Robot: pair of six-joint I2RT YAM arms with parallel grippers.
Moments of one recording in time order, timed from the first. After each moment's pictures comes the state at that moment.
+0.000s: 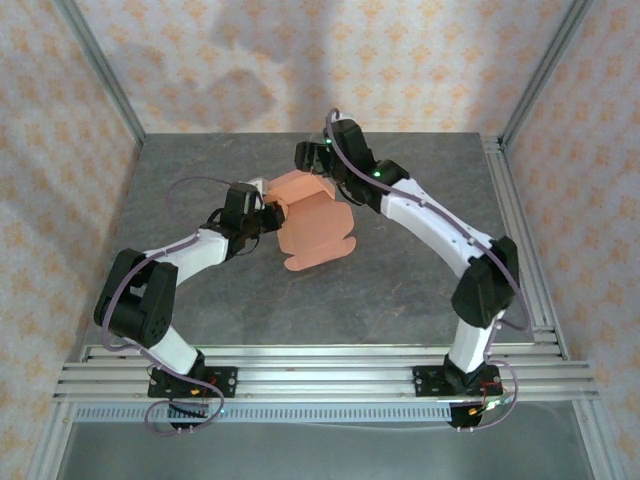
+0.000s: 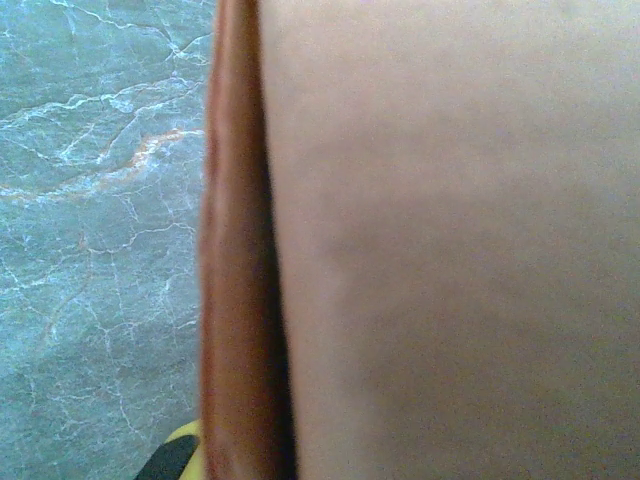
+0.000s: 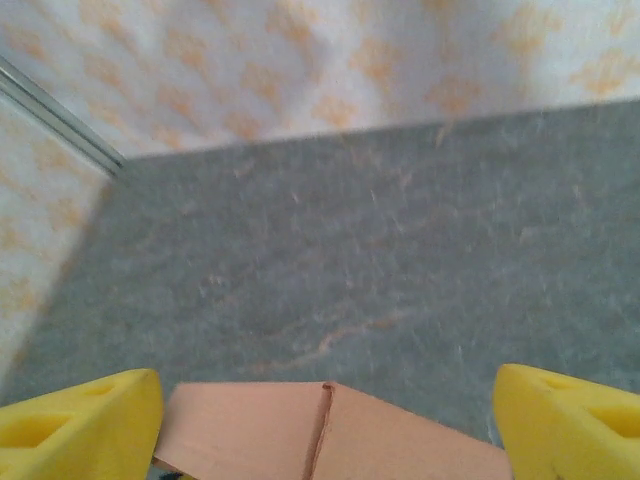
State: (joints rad) left arm -0.29 1.59 0.87 0.08 0.18 -0.57; right arm 0.68 1.84 1.78 -0.51 0.16 0.55
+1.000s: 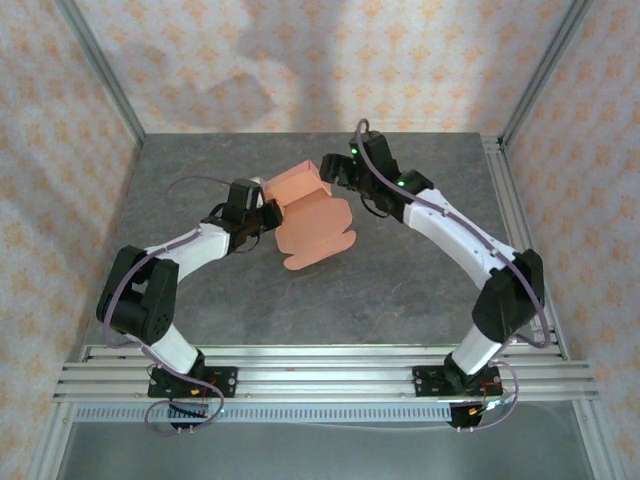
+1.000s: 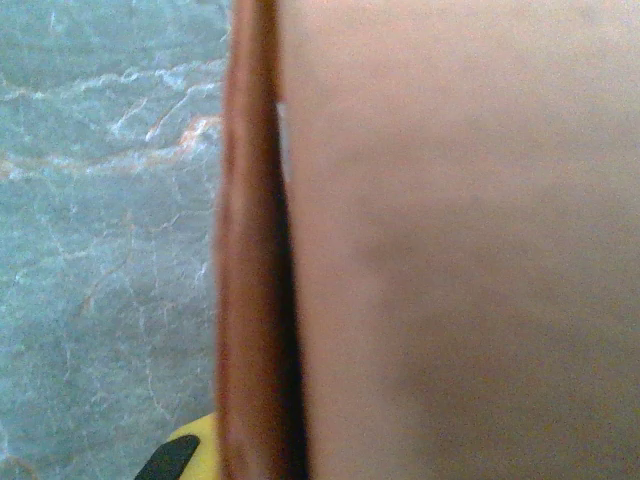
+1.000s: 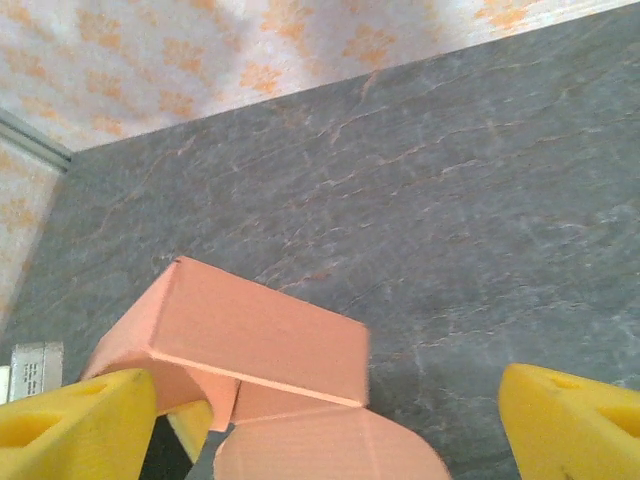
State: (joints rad) left arm -0.29 1.62 0.94 -0.05 0.13 -0.67; right arm 0.59 1.62 1.50 -0.47 0.14 0.61
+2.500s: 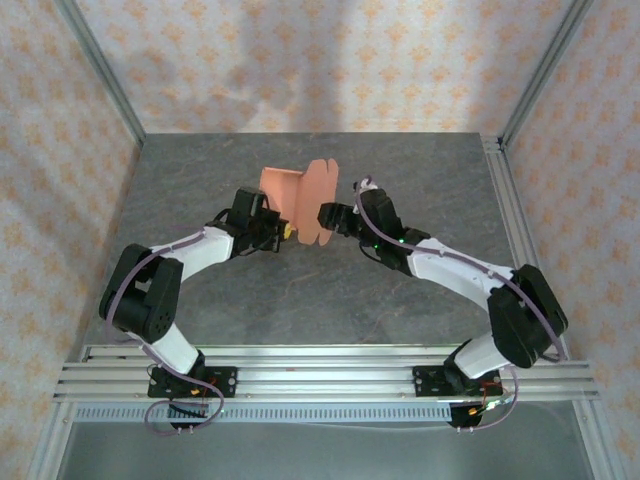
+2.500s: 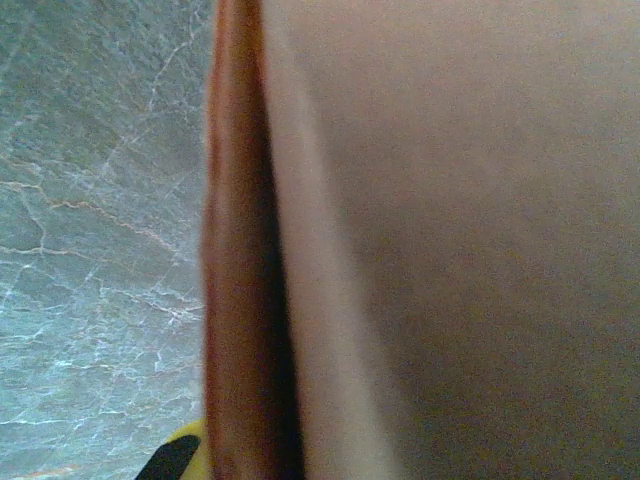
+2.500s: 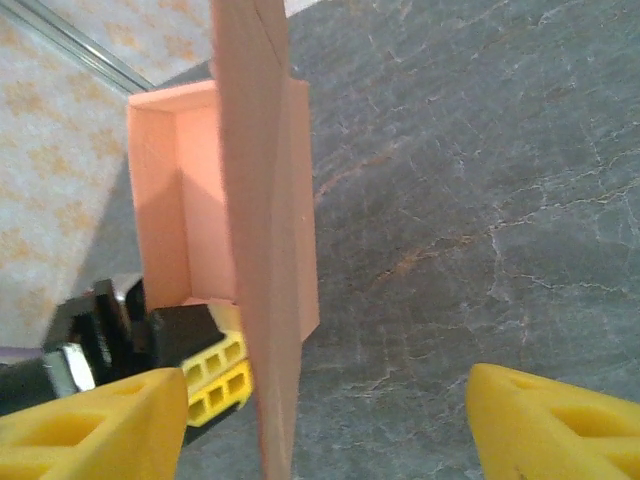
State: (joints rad) left arm -0.31 1.64 0.90 -0.07 0.27 -1.73; right arm 0.66 1.51 0.94 0.07 -0.01 0.71
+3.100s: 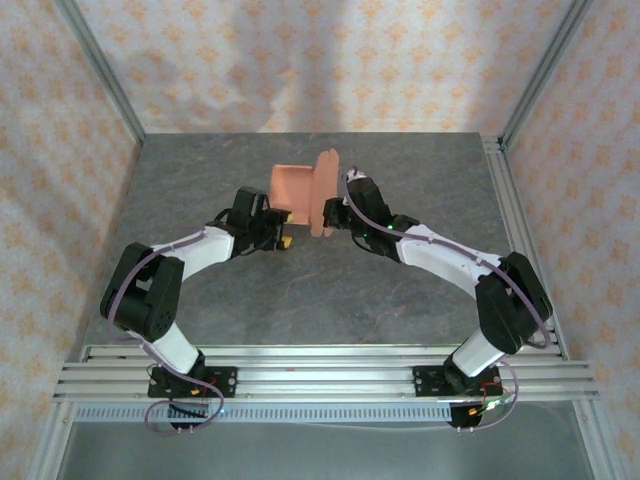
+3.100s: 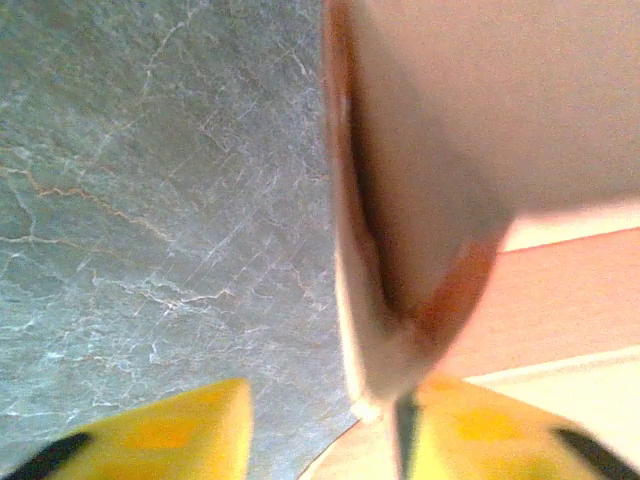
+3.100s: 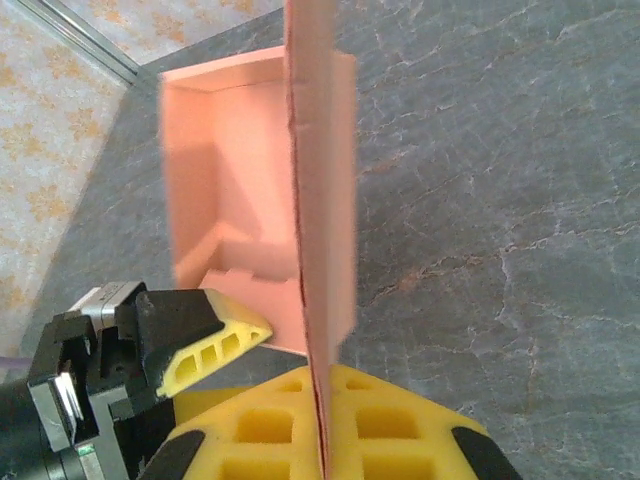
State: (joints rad) left arm -0.32 1.64 0.90 -0.06 0.30 -1.73; right arm 0.67 1.58 1.11 -0.09 0.03 0.63
